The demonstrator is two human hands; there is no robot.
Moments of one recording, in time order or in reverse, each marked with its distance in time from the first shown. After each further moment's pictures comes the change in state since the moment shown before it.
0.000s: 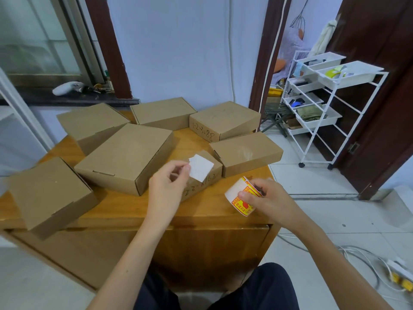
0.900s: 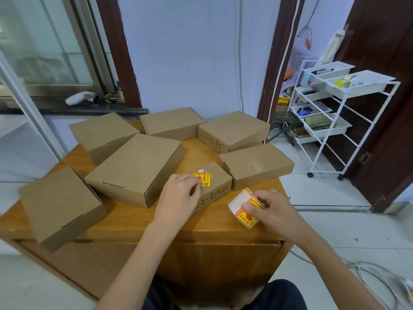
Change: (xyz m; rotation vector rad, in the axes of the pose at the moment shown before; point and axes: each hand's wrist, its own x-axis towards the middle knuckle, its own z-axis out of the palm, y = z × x) left_hand 0.029 -0.028 0.005 0.645 -0.119 0.316; right_hand 0.015 -0.008 0.009 -0.041 -0.042 0.025
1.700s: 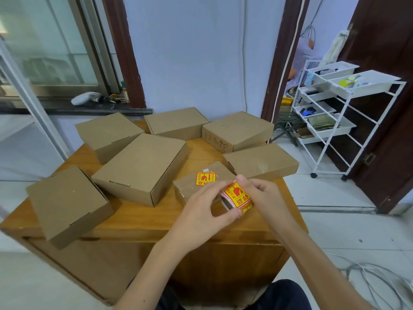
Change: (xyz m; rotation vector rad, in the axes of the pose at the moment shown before) left_hand -0.033 0.037 -0.023 -0.475 -0.285 0.051; right_hand 0.007 -0.046 0.020 0.584 0.113 -0.027
